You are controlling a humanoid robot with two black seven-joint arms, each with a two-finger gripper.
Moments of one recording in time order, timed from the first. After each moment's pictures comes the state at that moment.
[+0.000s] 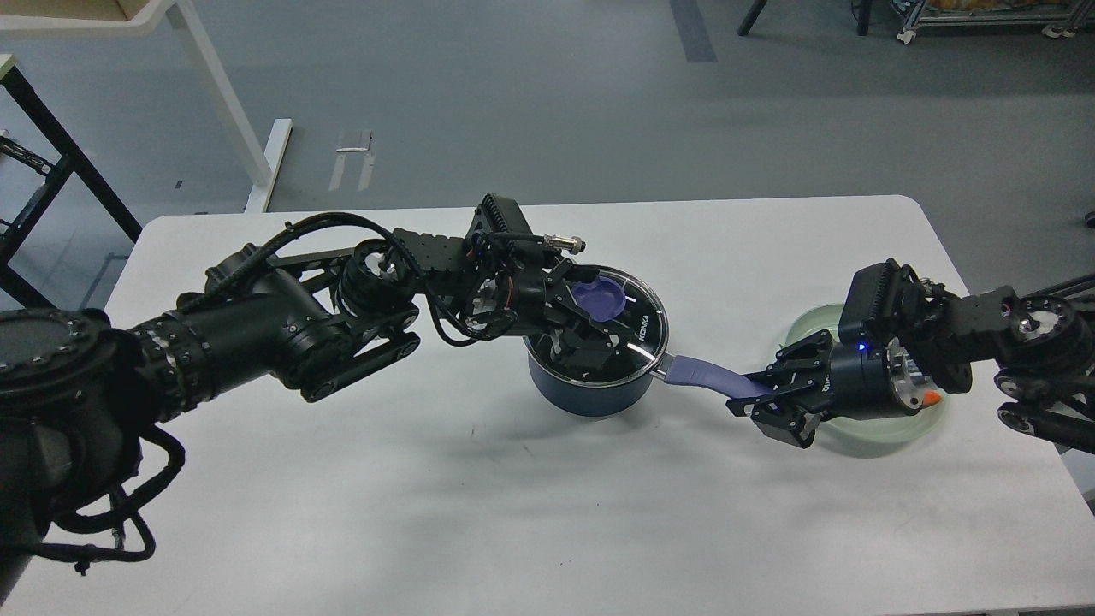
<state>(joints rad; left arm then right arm) -1.11 0.10 -0.07 -0.79 1.92 -0.03 -0.49 1.22 -0.78 -0.37 1.33 -1.79 0.02 0.49</state>
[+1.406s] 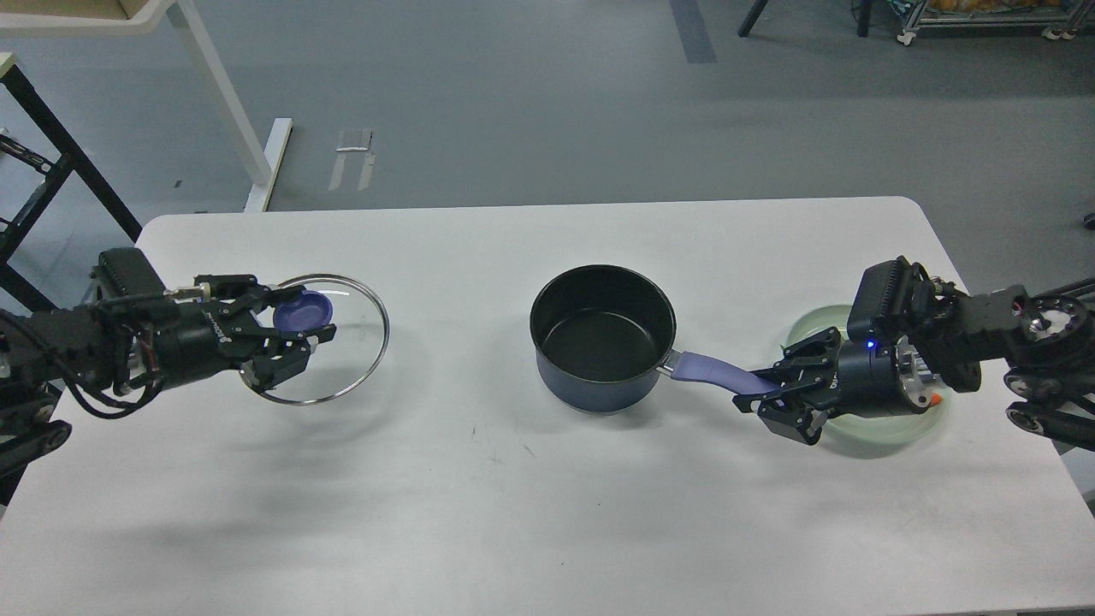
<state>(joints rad) -0.81 0.89 0.02 -1.08 1.85 0.39 -0.49 1.22 -0.80 -0.36 1.33 -1.79 0.02 0.49</state>
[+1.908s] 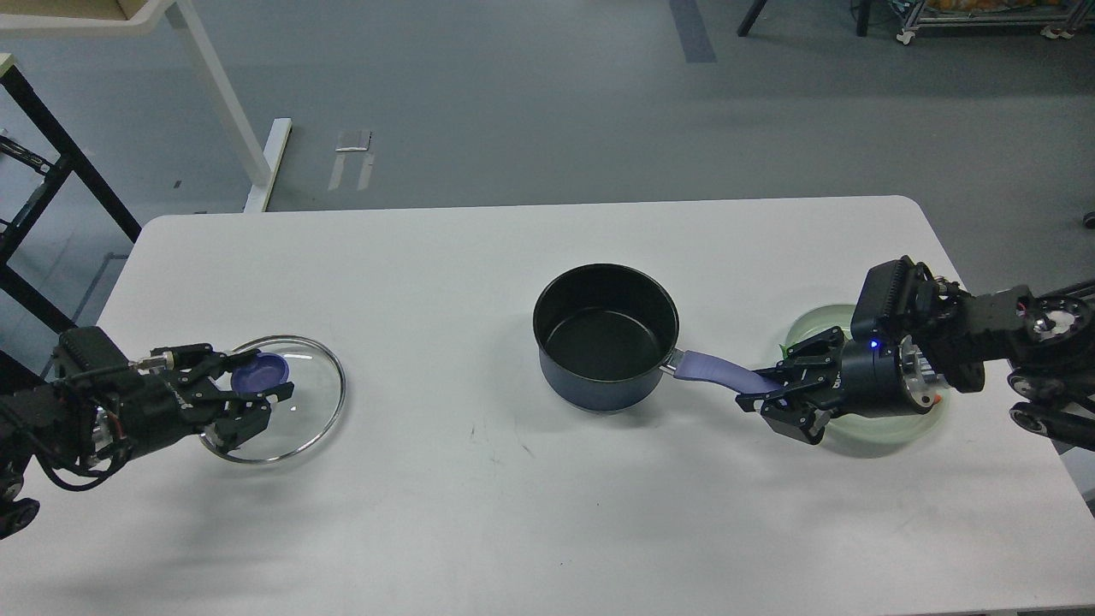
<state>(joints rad) -0.68 0.87 0.02 -0.99 1.77 0.43 -0.49 1.22 -0.81 -0.37 1.33 -1.79 0.02 0.49</state>
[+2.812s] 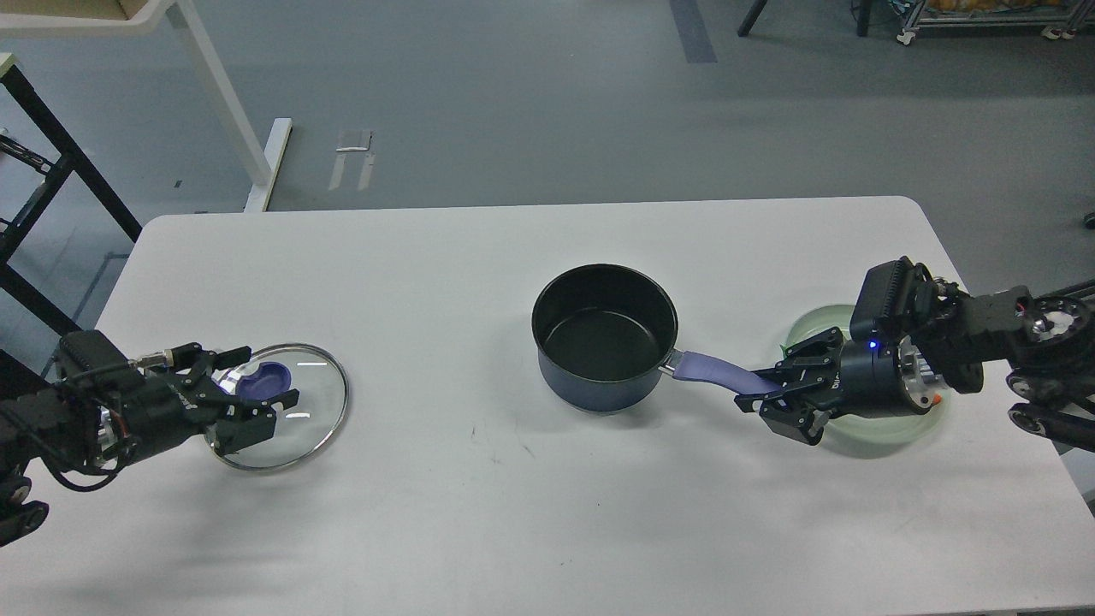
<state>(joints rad) -0.68 0.87 0.00 -1.03 1.71 0.42 -0.49 1.22 -0.81 -0.36 1.33 -1.79 0.02 0.49</state>
